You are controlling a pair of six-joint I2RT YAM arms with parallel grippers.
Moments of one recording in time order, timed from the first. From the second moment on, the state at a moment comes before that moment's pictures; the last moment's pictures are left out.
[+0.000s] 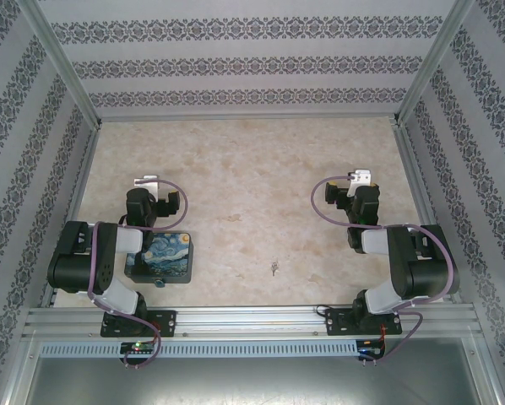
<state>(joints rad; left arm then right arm) 0.01 1.57 0.41 0.69 -0.04 -0.02 0.02 1.51 0.38 0.78 0.08 0.03</state>
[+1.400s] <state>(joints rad) 0.01 0.90 0.60 -0.78 -0.19 -0.71 0.81 1.51 0.93 -0.15 -0.35 0.79</state>
